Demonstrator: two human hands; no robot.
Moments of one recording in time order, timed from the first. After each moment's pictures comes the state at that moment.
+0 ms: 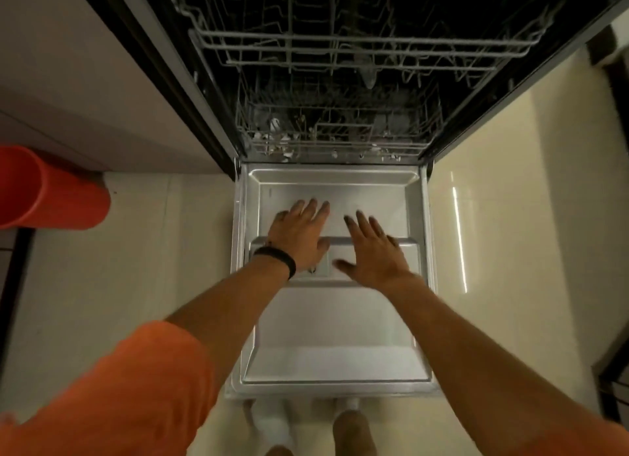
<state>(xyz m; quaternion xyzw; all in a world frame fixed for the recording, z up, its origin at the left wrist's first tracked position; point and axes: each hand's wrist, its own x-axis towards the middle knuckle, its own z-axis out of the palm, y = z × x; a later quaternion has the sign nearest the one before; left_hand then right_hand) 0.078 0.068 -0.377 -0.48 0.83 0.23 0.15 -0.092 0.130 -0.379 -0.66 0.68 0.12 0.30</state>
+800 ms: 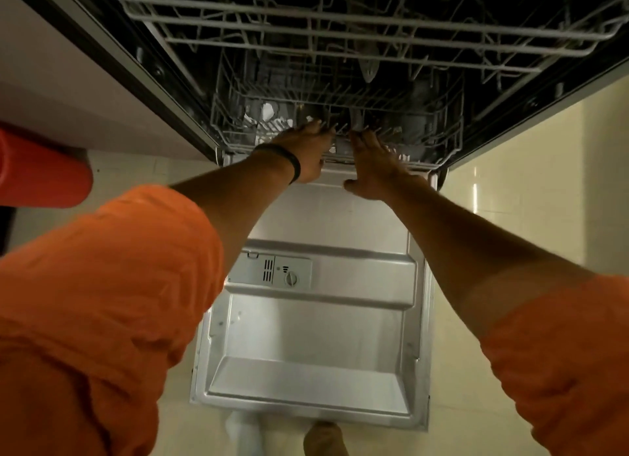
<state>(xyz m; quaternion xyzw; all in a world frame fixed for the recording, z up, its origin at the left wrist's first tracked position) 0.003 -0.106 -0.400 -0.51 0.80 0.26 0.16 -0.163 -0.067 -0.417 -0.71 0.64 0.11 0.27</state>
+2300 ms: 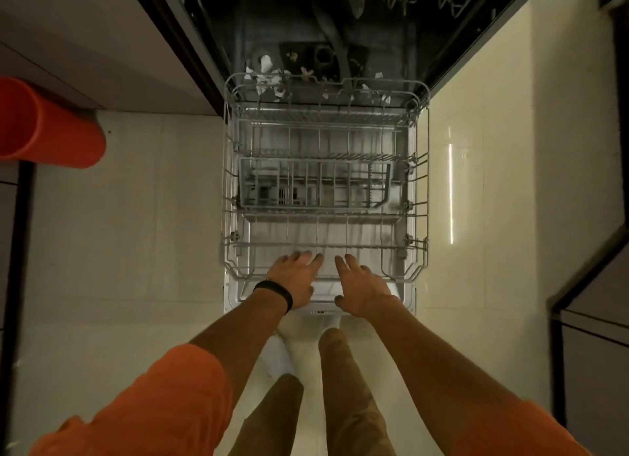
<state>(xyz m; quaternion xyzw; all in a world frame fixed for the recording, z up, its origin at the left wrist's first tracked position) 0.091 0.270 -0.377 -0.41 0.80 0.33 0.29 -0.075 0.307 -0.359 -0.63 0.61 0.27 0.40</state>
